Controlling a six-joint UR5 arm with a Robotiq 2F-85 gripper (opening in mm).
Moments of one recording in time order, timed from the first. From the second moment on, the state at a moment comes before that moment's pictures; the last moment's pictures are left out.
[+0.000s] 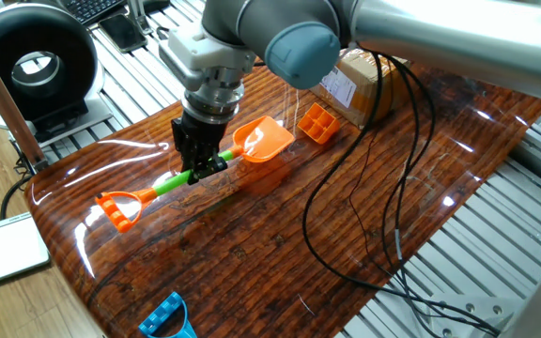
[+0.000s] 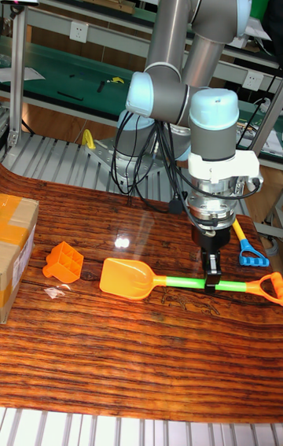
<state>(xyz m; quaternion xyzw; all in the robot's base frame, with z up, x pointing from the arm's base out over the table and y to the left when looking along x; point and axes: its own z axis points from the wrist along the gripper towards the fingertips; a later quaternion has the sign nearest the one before) 0.574 0.193 0.069 -0.67 0.72 0.07 0.16</state>
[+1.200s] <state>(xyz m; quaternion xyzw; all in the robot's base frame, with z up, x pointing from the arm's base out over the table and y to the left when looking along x) 0.567 0.174 0.075 -0.68 0.71 0.08 0.18</state>
